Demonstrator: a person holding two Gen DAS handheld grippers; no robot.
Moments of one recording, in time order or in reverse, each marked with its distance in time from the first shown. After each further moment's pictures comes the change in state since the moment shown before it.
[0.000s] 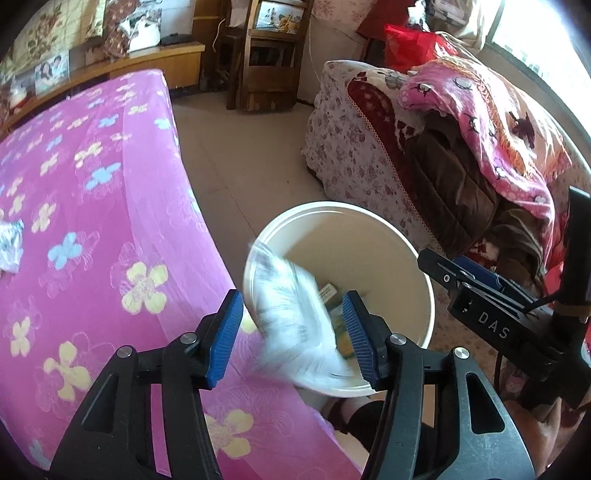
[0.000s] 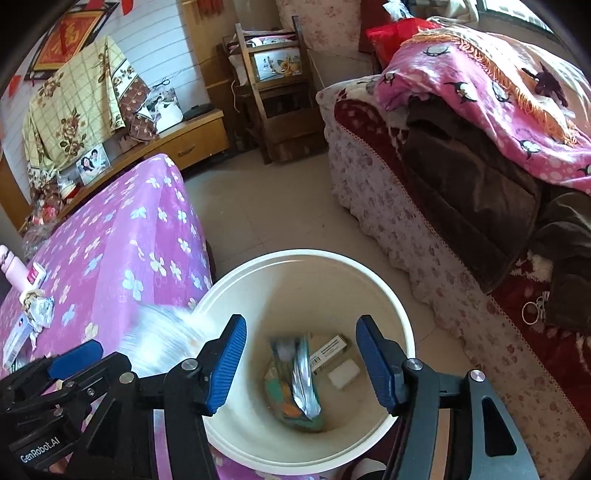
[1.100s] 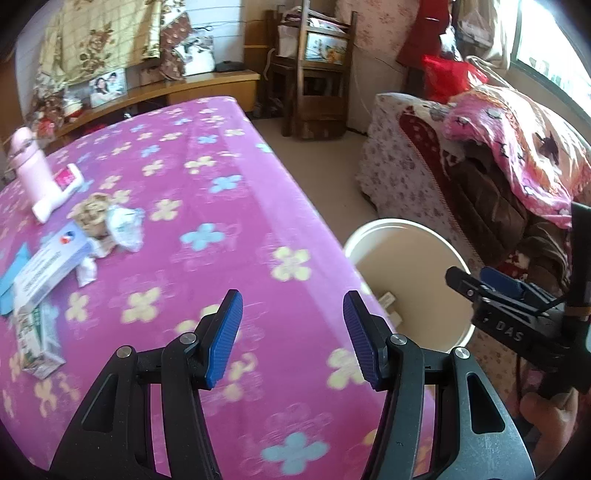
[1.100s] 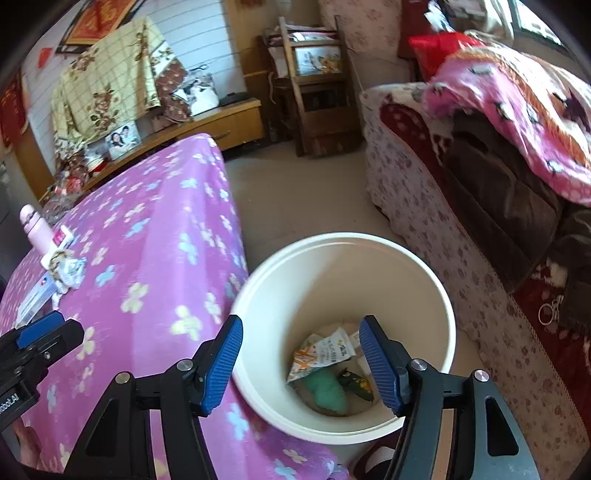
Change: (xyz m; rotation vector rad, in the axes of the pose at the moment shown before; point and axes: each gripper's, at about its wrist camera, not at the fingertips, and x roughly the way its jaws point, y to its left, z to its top) left arm -0.088 0.065 -0.038 -0.023 -0.128 0.196; right arm -0.023 0.059 -0.026 -0.114 0.002 0.070
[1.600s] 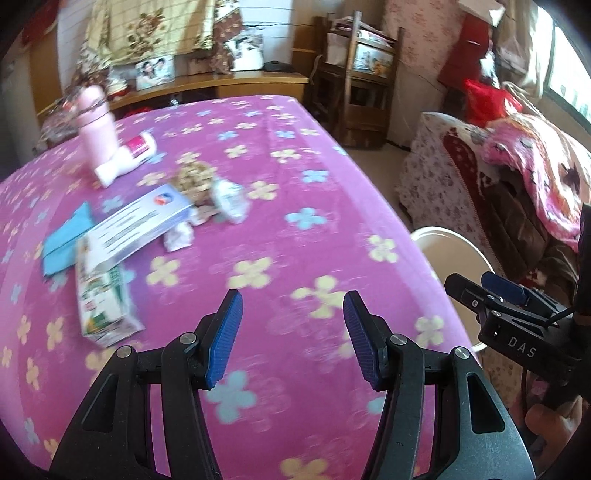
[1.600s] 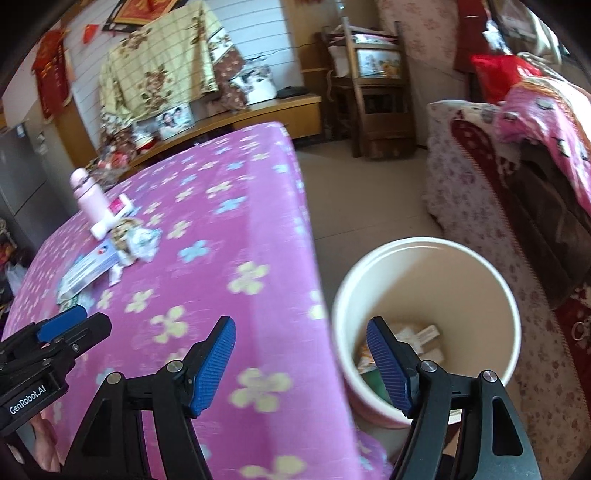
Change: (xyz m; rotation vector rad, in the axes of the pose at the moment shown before) left arm -0.040 0.085 -0.028 -0.120 -0.013 0.083; right arm -0.007 0.098 -0.012 -0.105 0.023 0.143
